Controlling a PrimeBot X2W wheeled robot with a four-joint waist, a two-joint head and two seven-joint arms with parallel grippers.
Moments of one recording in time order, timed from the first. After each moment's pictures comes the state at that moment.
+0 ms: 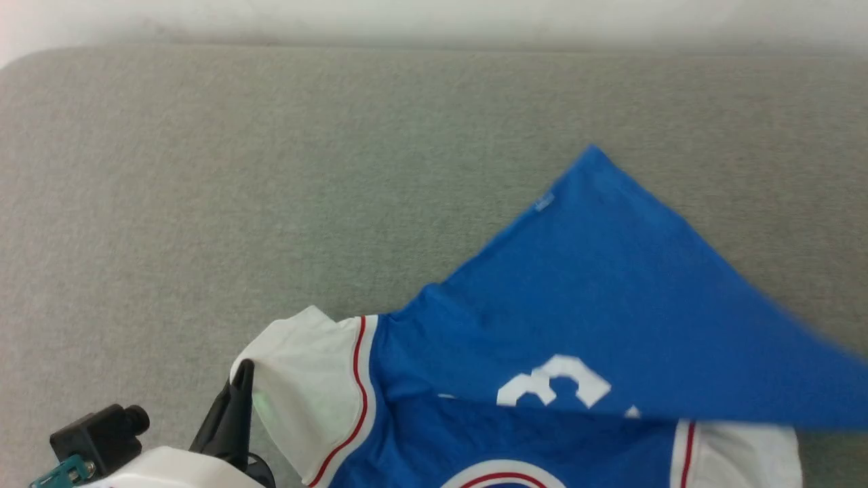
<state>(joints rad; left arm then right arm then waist) 0.27 0.30 -0.16 -0.50 -0.76 0.35 0.16 0.04 -0.08 -0.68 -0.32 0.48 0.13 0.91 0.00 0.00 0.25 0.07</state>
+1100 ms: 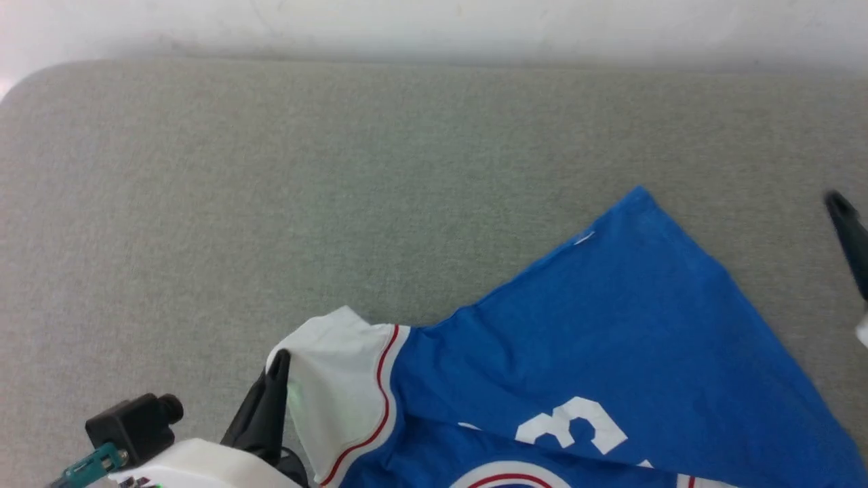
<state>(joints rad) 0.24 0.29 -0.22 -0.52 -0.76 0.35 0.17 -0.16 -0.26 -0.30 -0.44 0.41 0.13 0.80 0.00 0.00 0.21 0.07</state>
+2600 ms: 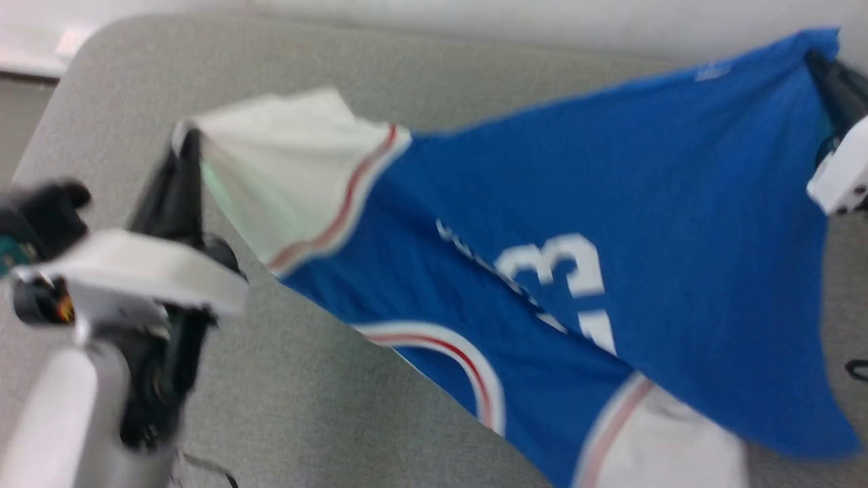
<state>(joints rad) -0.27 0.37 -0.17 -0.35 -0.63 0.33 0.19 -0.58 -0.31 -0.08 0.04 0.38 0.13 0.55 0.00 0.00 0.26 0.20</state>
